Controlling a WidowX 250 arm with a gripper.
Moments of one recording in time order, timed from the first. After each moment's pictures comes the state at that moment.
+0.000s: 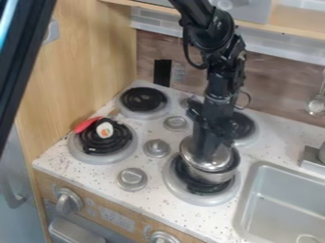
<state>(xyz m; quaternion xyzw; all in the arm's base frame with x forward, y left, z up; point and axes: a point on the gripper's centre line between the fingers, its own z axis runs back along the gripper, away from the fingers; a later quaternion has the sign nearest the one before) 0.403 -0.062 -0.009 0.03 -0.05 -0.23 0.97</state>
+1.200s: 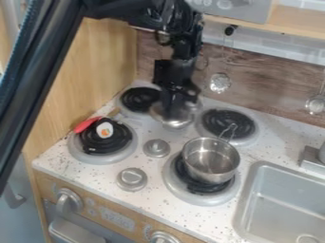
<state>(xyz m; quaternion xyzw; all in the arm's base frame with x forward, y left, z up) 0.475 0.067 -0.006 0.08 -0.04 -0.04 1.00</state>
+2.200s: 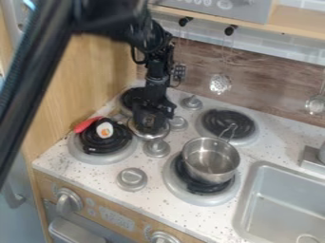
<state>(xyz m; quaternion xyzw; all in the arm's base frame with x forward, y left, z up) 0.457 0.094 -0.027 0.05 -0.01 0.01 1.00</state>
